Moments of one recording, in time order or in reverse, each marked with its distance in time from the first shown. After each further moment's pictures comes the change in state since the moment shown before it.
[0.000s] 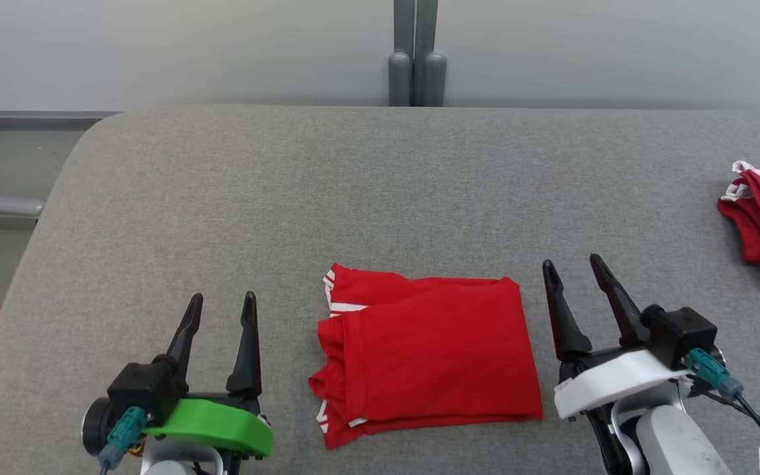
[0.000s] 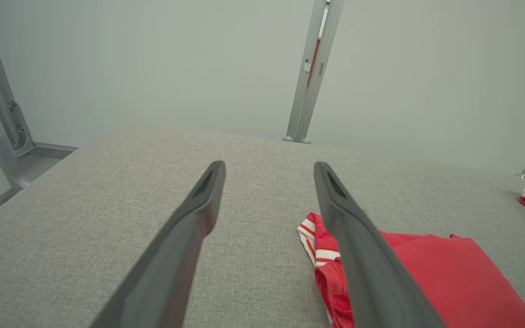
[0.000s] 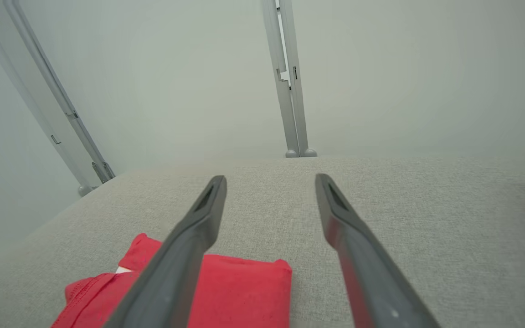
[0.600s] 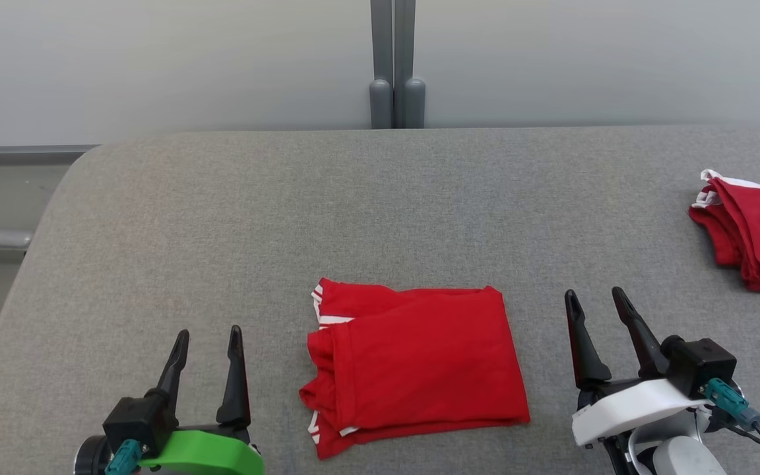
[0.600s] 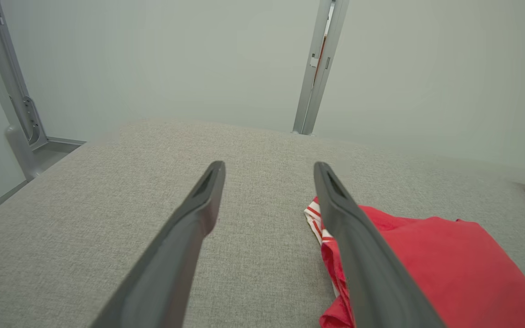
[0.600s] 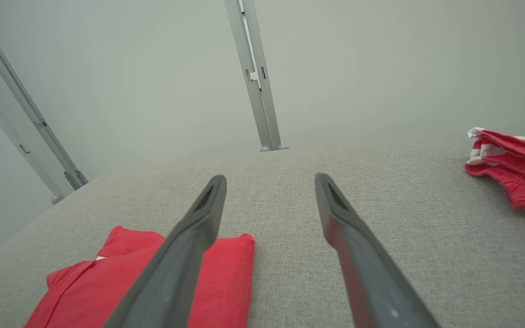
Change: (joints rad) left arm 0.108 -0.106 0.164 0.045 0.141 -0.092 -0.001; right arm 0.093 0.000 -0.054 -0.020 0.010 0.000 0.000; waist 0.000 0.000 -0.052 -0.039
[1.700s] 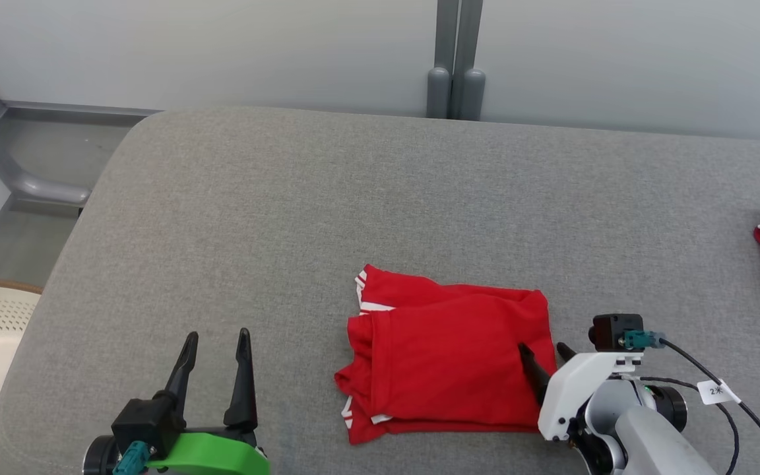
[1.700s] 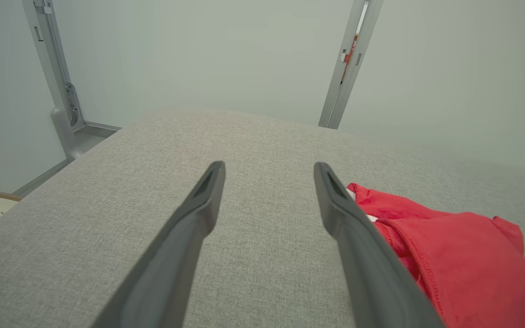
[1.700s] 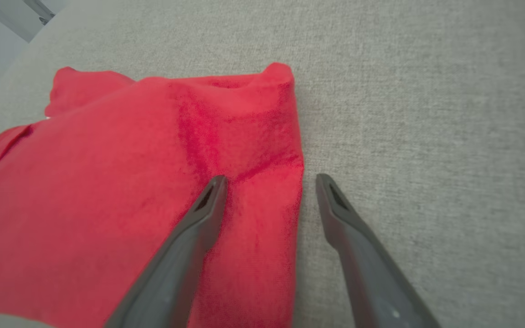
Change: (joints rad) left arm 0.006 -0.075 0.078 0.033 0.087 -0.091 0.000; right arm -0.249 -0.002 0.086 0.497 0.121 0.000 0.328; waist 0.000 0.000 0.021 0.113
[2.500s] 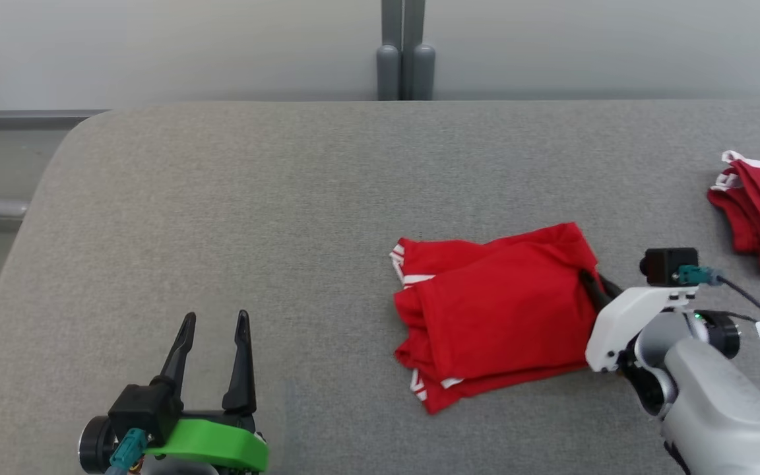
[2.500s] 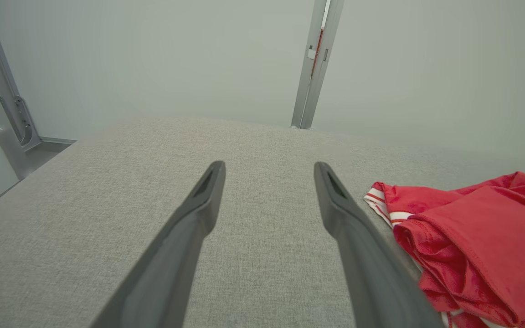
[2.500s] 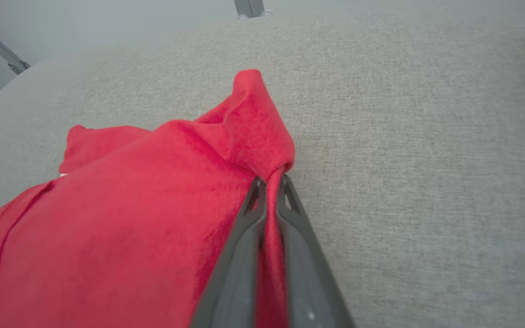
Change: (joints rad) left arm -0.024 -0.007 0.018 -0.022 0.031 -0.019 0.000; right arm -0.174 -0.162 0.134 0.078 0.153 0.000 -0.084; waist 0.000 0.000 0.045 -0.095
